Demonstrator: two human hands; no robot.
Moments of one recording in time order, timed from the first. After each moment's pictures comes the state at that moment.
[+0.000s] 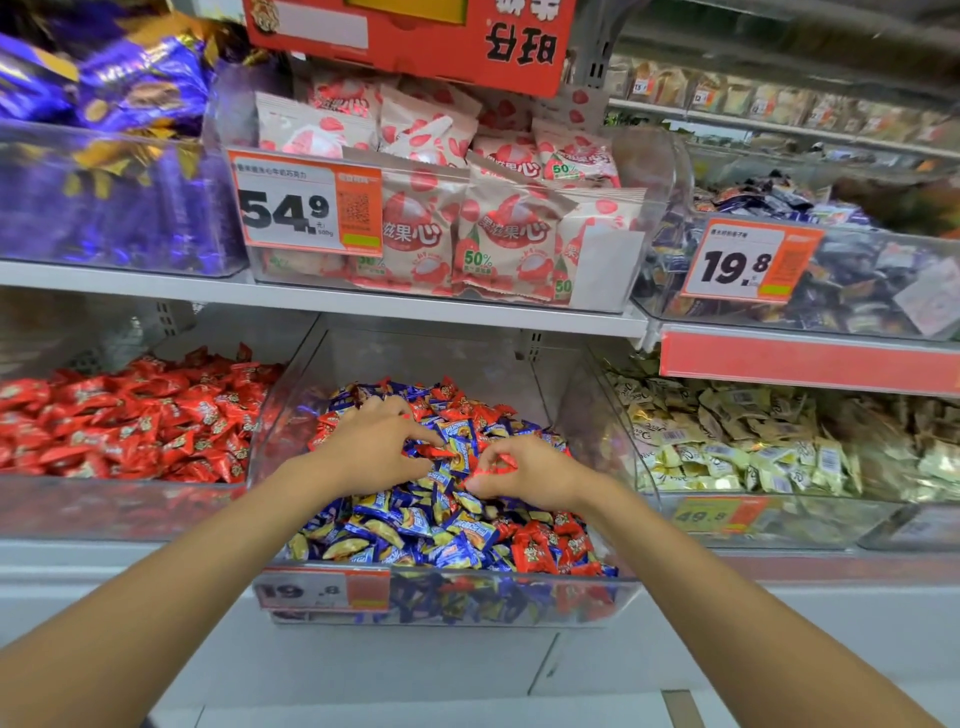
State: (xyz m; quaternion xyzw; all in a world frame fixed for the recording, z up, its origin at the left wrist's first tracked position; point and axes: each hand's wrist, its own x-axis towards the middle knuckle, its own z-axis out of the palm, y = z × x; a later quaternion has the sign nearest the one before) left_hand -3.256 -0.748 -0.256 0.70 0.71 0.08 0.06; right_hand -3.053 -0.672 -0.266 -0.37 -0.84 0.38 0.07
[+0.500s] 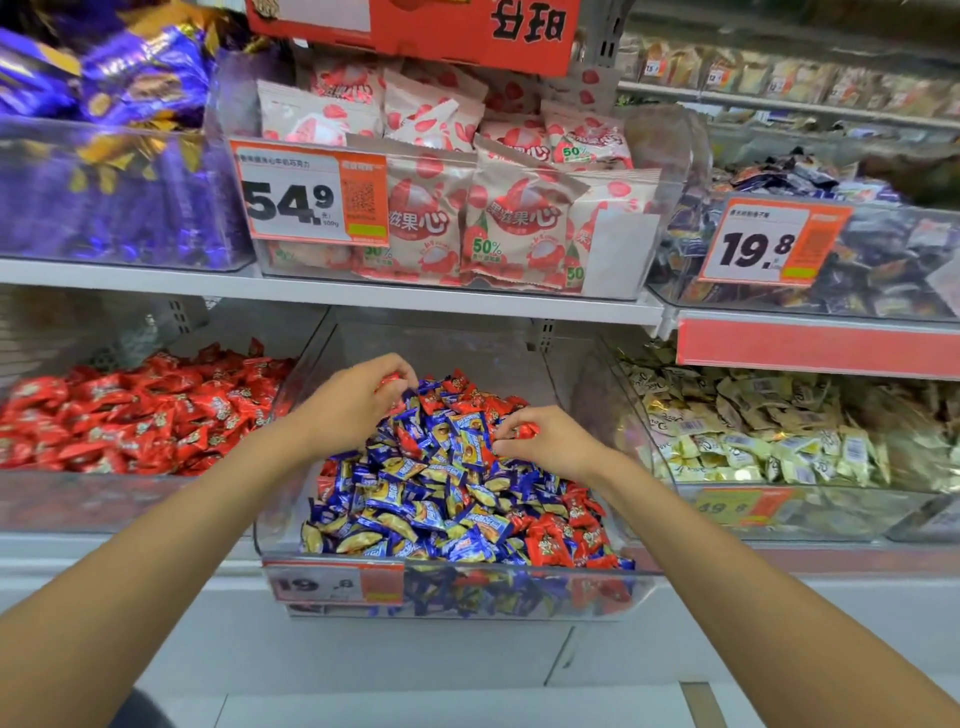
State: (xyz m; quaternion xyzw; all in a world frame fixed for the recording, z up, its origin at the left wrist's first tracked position) left_hand -3.285 -0.755 -0.231 0.66 0.68 0.30 0.13; right_hand -3.058 -0.652 -0.267 -0.42 -0.81 0.39 0.15
